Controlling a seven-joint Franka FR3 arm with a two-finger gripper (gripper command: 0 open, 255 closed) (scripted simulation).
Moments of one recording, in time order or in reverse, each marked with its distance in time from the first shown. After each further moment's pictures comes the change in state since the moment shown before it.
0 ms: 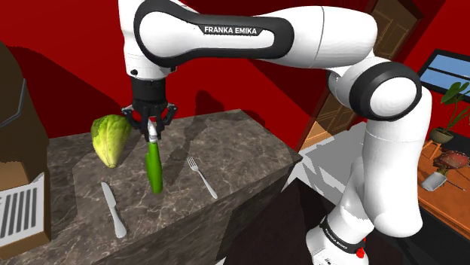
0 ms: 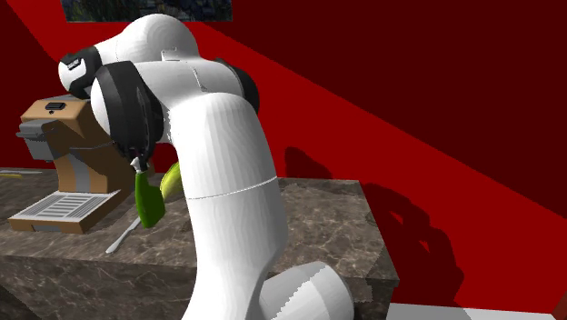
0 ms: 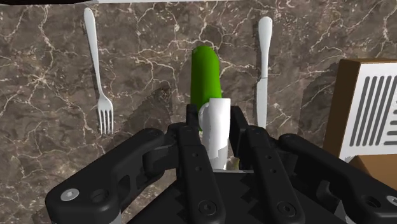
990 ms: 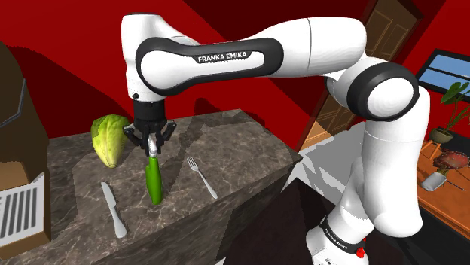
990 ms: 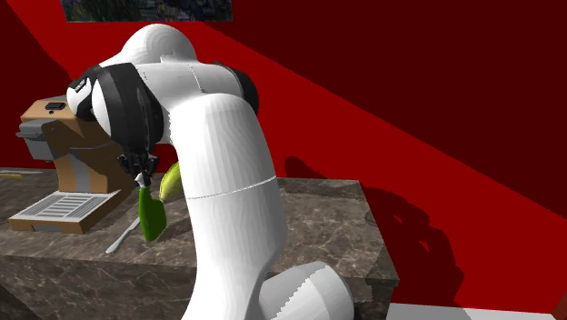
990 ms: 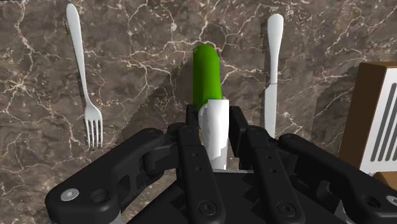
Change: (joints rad) arm -0.002 0.011 -0.002 -0.122 -0.001 0.132 -0.002
